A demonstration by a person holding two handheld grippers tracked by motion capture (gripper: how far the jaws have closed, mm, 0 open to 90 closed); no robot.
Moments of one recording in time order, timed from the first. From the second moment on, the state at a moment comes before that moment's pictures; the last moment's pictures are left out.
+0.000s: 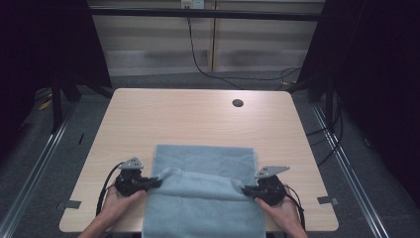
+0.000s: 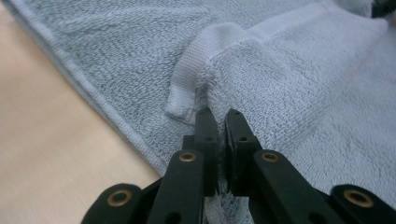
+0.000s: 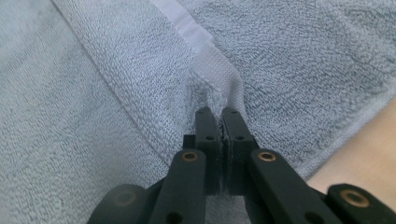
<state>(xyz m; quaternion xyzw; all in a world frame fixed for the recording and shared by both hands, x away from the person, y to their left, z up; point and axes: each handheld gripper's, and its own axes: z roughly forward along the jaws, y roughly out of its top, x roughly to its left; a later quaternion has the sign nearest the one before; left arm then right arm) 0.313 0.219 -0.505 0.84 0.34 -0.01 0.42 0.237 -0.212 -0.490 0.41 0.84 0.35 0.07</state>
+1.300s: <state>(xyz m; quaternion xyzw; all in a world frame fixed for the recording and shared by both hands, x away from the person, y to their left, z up) 0.432 0.221 -0.482 0.78 0.41 0.03 0.46 0.392 -0.224 -0.484 0.50 0.74 0.45 0.09</state>
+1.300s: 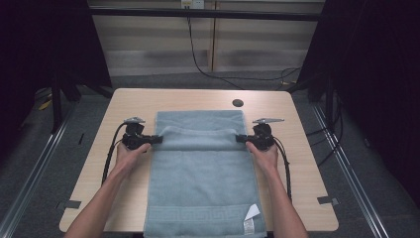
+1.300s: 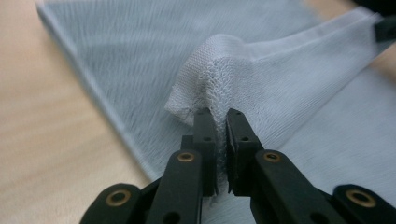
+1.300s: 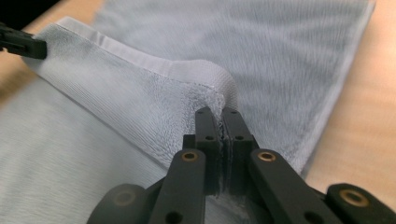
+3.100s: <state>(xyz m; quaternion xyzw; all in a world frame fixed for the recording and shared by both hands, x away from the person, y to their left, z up) 0.212 0.245 -0.481 0.83 0.28 -0.04 0.48 0.168 -0.233 -0.469 0.38 0.82 0.44 0.05</state>
